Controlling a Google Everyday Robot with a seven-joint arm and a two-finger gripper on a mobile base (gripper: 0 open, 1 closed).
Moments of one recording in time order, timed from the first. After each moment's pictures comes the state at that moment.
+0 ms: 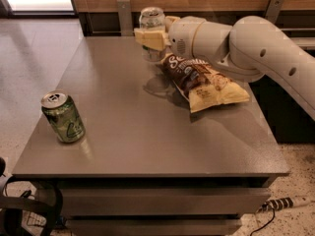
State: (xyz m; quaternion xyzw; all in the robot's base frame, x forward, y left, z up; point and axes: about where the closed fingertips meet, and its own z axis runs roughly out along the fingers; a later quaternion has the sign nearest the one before) arm 0.670 0.008 0.985 -0.34 0.64 0.28 0.62
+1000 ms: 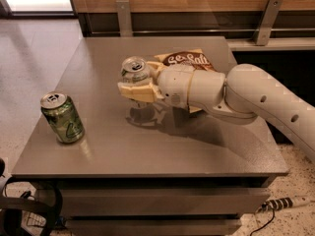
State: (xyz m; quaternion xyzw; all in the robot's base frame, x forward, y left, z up) arm 0.555 0.050 0.919 -0.44 0.58 0.35 0.59
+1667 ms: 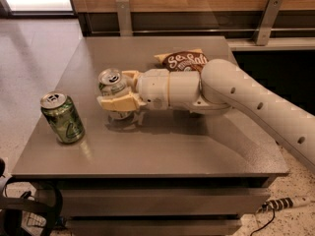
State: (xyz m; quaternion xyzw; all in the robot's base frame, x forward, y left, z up) arm 0.536 0.106 0.894 -0.52 0.53 0.41 0.53
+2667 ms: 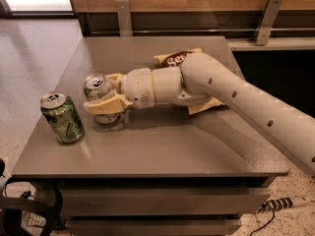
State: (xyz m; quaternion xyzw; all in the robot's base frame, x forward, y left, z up) arm 0.531 0.144 0.882 -0.56 0.50 0.45 0.48
